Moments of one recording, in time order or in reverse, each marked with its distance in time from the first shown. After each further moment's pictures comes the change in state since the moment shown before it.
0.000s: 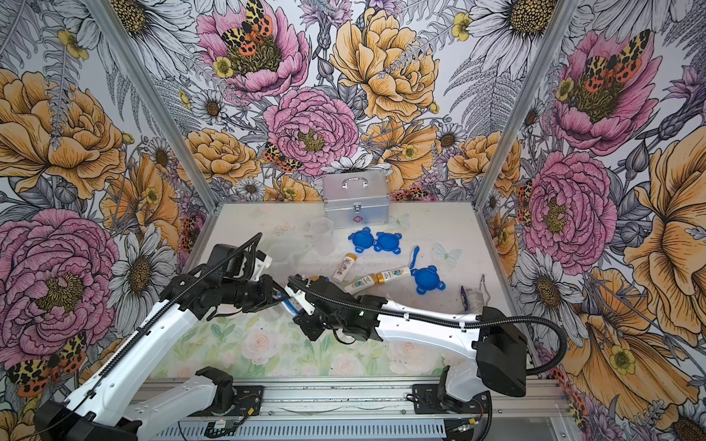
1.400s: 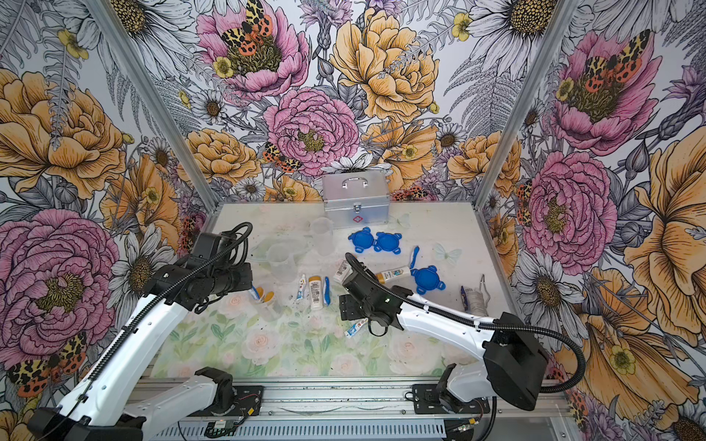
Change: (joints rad) left arm 0.045 0.034 0.157 -0.119 -0.667 0.282; right arm -0.263 -0.106 -0.201 -0.206 0.170 0.365
